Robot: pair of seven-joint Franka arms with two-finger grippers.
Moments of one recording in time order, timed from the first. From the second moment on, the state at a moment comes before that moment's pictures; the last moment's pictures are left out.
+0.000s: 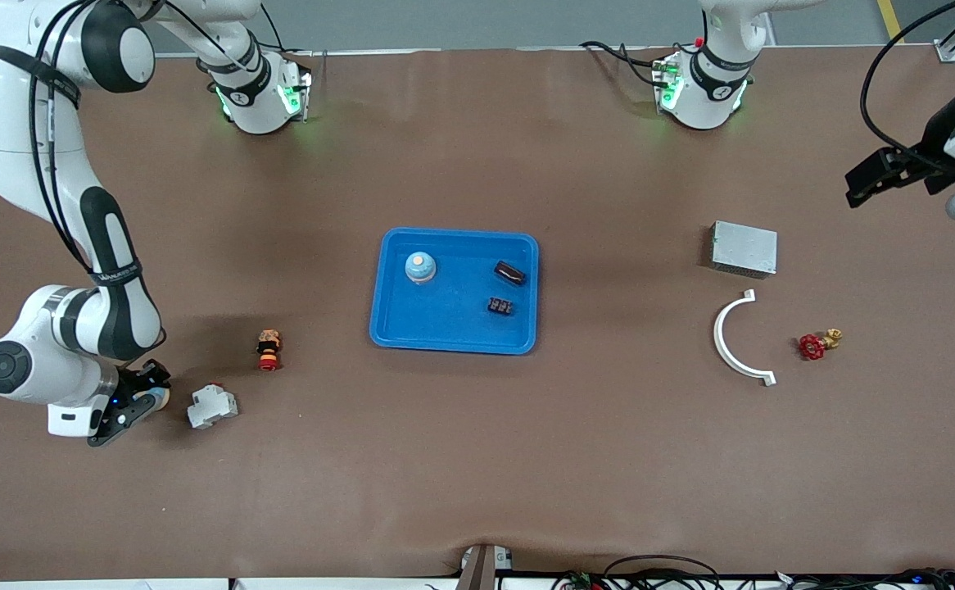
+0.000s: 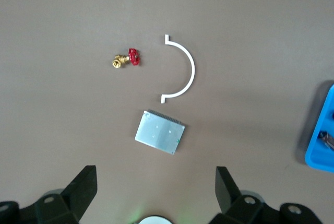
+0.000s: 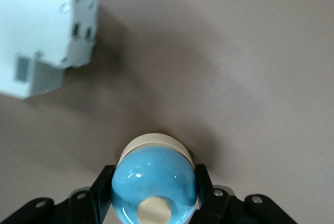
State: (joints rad) left arm 0.03 -0.05 -0.13 -1.56 0.08 1.45 -0.20; right arm -0.10 0.81 -0.09 -1.47 -0.01 2.19 -0.87
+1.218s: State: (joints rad) left arm -0.04 -0.11 -0.06 -1.63 -0.01 1.47 -0.10; right arm 0.53 0.62 -0.07 -1.47 0.19 1.87 0.35
